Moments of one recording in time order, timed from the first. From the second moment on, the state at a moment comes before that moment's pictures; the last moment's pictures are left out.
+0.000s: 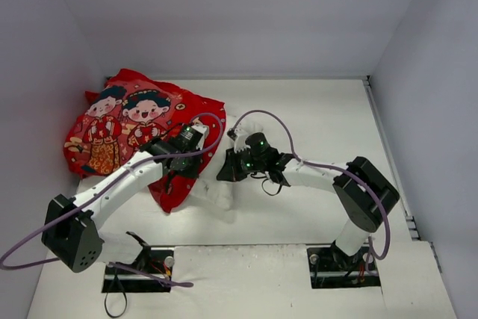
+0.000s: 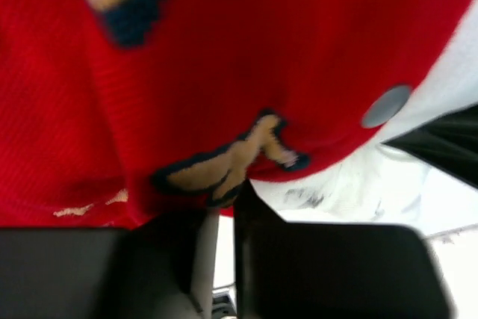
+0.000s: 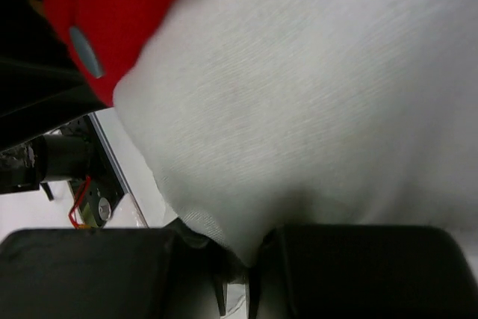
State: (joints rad) left arm -0.61 1.31 1.04 -0.82 -0.09 -0.34; right arm 0.79 1.66 0.84 0.25 -0.44 0.52
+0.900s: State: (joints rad) left arm -0.87 1.13 1.10 -0.87 0.07 -0.50; right arm 0.80 1.79 0.93 0.53 -0.44 0.68
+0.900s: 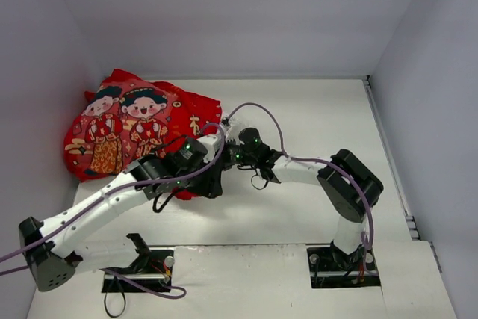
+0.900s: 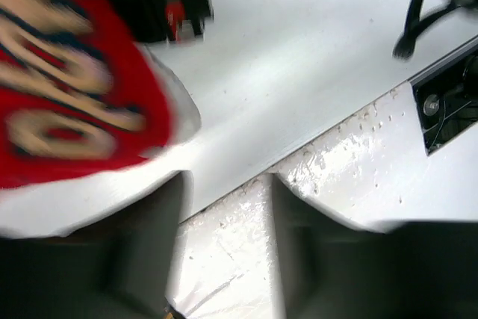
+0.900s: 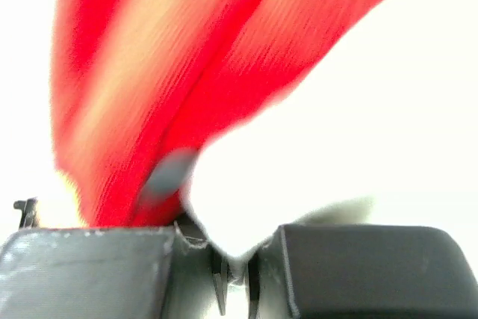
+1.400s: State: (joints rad) left arm -0.89 1.11 0.97 -0.87 -0.26 -0.63; right arm 0.79 1.78 0.93 0.59 -0.37 0.67
